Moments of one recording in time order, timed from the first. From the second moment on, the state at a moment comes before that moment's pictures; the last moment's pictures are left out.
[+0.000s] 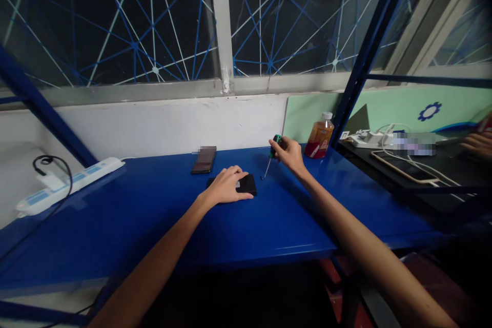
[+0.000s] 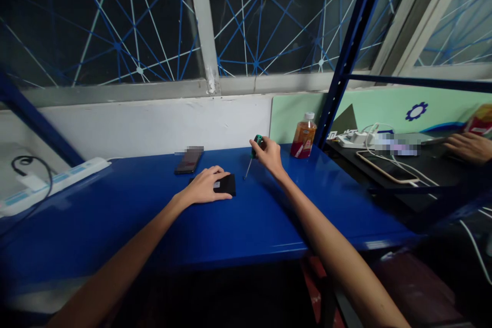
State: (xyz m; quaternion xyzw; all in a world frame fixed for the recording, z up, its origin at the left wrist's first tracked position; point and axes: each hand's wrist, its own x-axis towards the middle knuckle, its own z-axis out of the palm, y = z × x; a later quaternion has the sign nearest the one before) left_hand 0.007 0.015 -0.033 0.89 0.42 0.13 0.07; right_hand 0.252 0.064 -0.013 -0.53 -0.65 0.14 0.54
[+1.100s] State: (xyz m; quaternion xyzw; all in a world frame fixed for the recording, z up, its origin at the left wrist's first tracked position) left_hand 0.027 0.011 -0.046 0.87 0.39 0.29 0.08; right_hand 0.227 0.052 -0.012 -0.42 -0.62 0.26 0.61
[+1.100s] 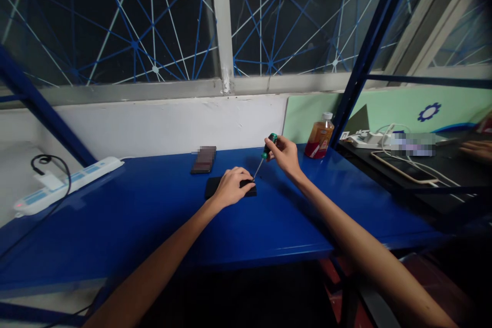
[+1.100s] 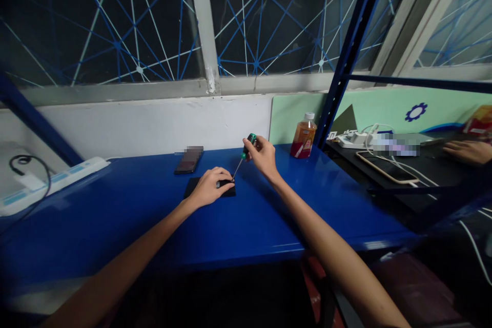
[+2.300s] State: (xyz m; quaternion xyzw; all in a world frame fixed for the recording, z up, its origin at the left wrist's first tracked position) left_hand 0.029 0.016 -0.050 0.82 0.39 0.40 0.14; right_hand 0.223 0.051 -0.007 -0.34 -0.53 0.33 0.70
